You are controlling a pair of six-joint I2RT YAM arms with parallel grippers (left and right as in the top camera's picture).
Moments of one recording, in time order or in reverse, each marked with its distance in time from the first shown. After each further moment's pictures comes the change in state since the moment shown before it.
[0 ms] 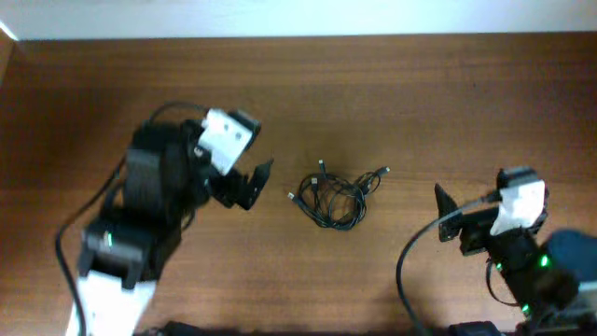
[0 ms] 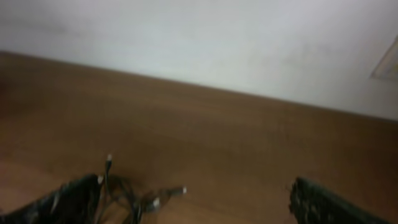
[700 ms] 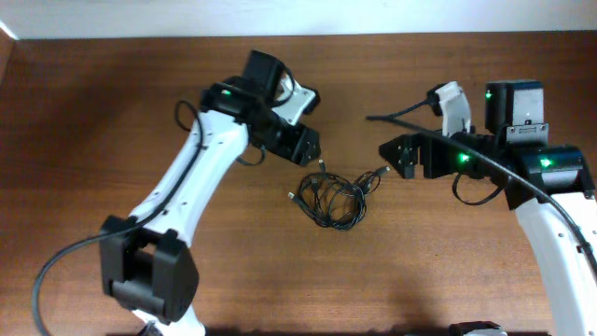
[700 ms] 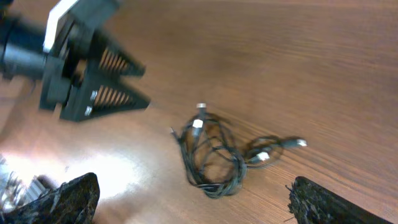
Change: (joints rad) left arm -0.105 0.763 0.356 -0.208 0.177 -0.214; right arm -0.027 0.766 0.448 -0.275 -0.407 0.113
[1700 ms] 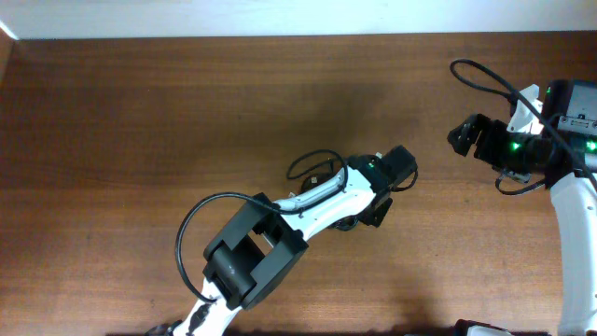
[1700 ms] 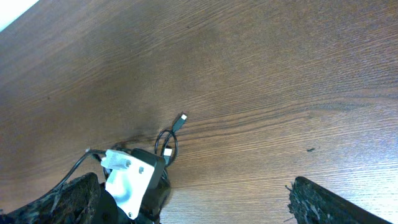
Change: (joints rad) left arm -0.516 0.339 -0.023 0.175 -0.460 -0.446; right arm -0.280 0.089 0.000 -0.066 0.181 0.190
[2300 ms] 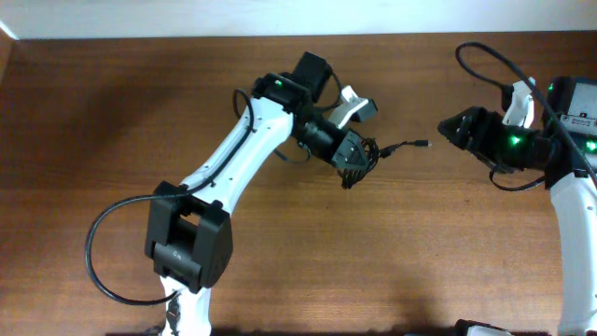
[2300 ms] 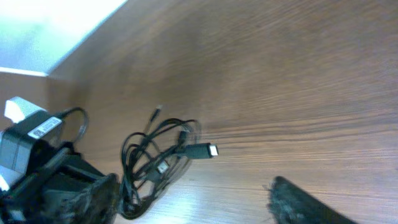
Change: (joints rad) left arm 0.394 -0.122 0.235 -0.270 0.964 0.491; right arm 0.000 0.000 0.000 0.061 -0.252 0.075
